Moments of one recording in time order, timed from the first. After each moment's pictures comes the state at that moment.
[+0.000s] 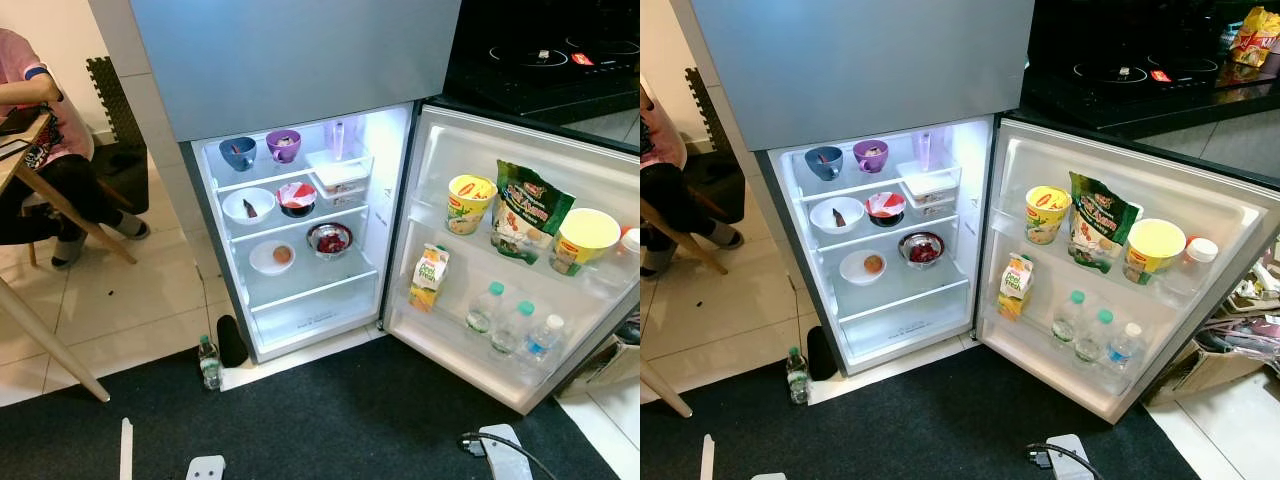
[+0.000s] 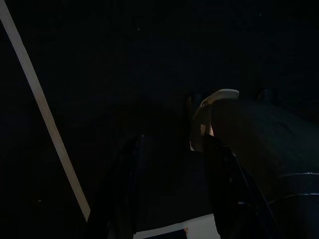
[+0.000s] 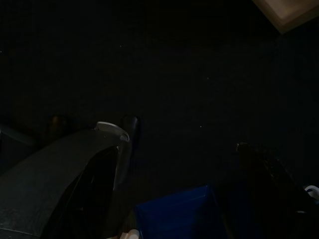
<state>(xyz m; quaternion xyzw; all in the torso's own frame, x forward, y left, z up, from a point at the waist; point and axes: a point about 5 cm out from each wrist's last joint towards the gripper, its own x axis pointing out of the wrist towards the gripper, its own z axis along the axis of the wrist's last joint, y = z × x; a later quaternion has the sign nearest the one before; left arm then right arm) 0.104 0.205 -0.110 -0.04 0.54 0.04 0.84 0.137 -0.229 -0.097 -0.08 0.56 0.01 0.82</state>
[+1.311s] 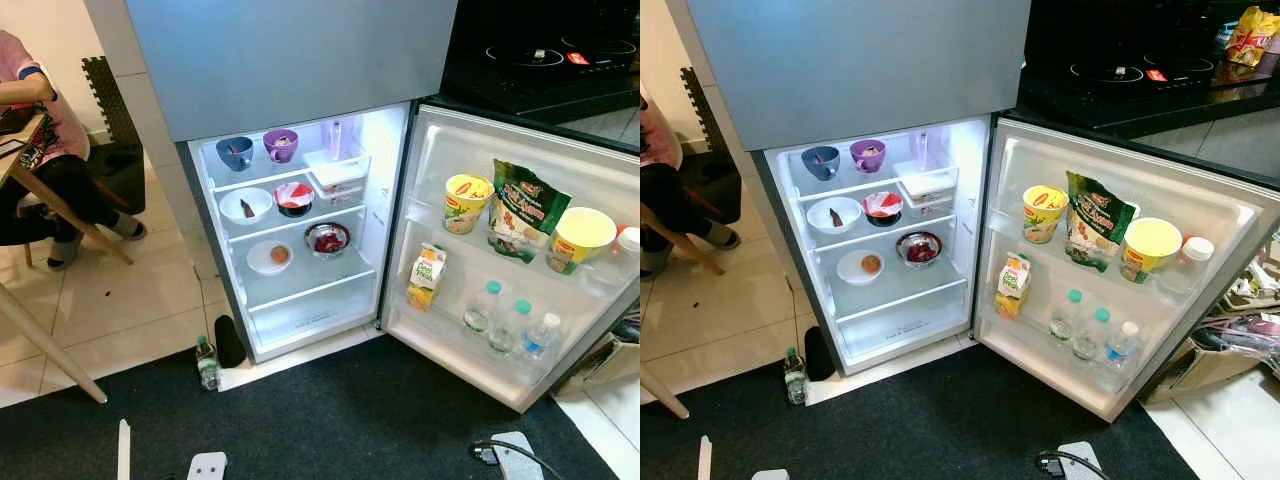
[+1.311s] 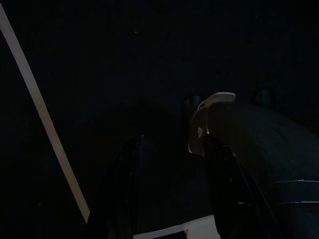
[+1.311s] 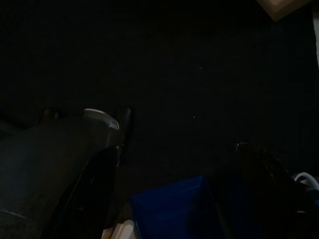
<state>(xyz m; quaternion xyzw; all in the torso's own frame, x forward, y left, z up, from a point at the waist) 0.107 0.204 -0.109 -0.04 0.54 0.03 0.84 0.127 -0.239 -0.097 -0.08 0.57 0.00 0.82</state>
